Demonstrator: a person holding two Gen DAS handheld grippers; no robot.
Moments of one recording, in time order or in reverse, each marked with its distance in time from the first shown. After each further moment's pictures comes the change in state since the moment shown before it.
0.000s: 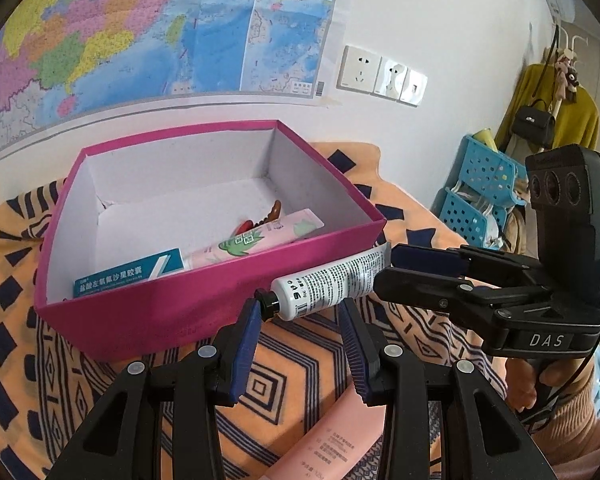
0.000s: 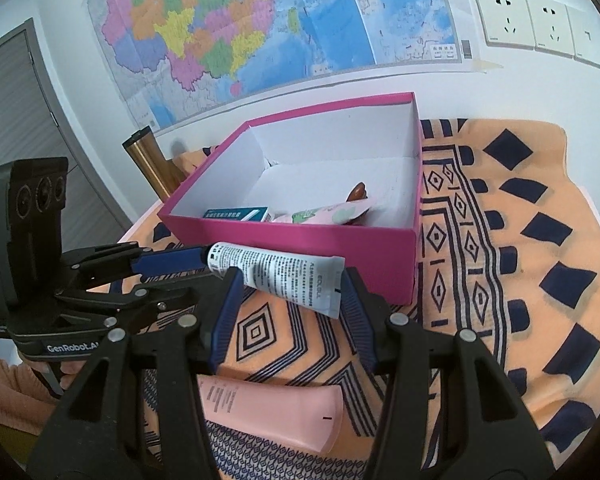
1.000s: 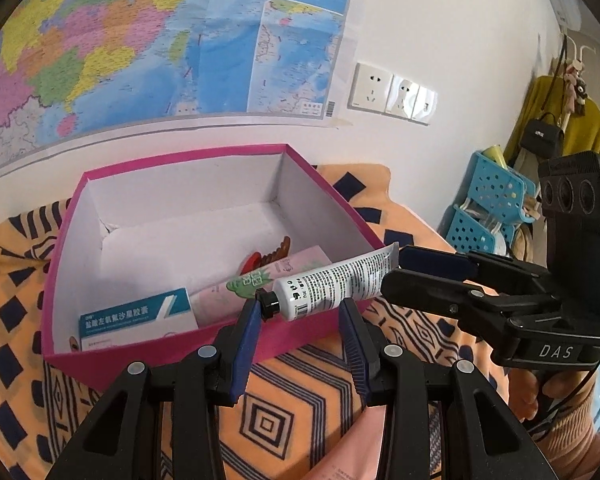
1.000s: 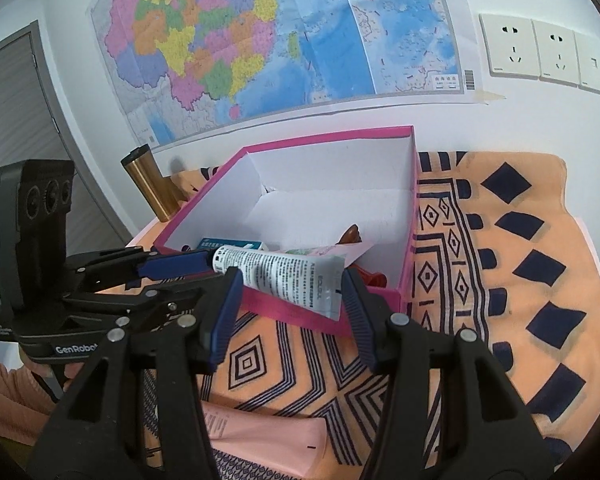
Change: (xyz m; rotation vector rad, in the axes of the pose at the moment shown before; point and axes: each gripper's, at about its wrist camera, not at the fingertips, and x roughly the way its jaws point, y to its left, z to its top) left arm 0.007 0.003 0.026 -0.015 -0.038 0.027; right arm -0.001 -0.009 0.030 -0.028 -0.046 0.002
